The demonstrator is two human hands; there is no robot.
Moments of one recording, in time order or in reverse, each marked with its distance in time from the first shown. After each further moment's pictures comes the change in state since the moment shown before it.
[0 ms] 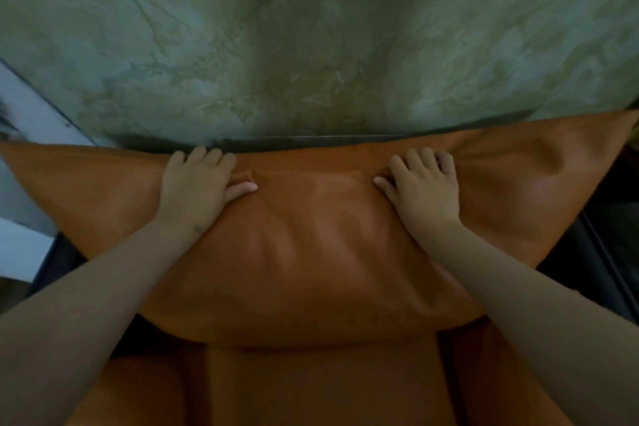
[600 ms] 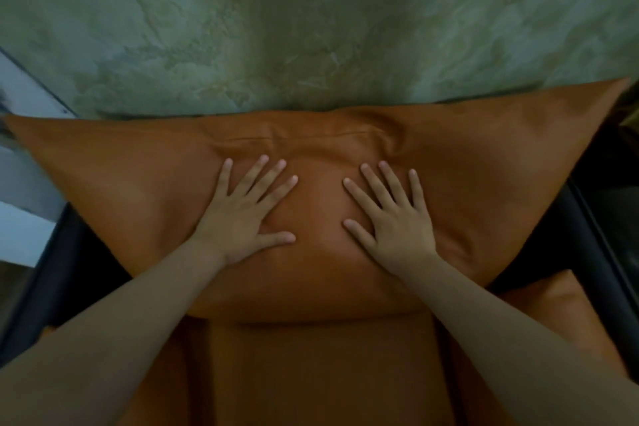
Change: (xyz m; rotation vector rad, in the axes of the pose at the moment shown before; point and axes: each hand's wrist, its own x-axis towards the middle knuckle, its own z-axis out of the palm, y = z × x) left_hand -0.039 0.050 0.031 -0.053 -0.154 0.273; right_hand -0.063 -0.025 0.019 0.156 -0.241 -0.146
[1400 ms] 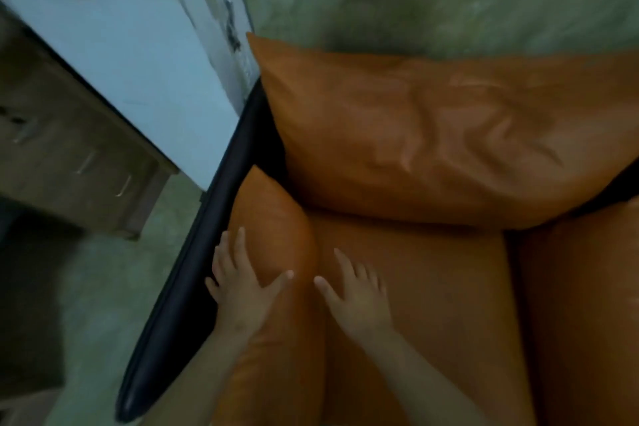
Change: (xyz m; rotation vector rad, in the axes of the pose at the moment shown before) left_hand -0.371 0.065 -0.005 -0.825 -0.044 -1.070; right_hand -0.218 -0.296 -0.028 0.620 -0.610 0.191
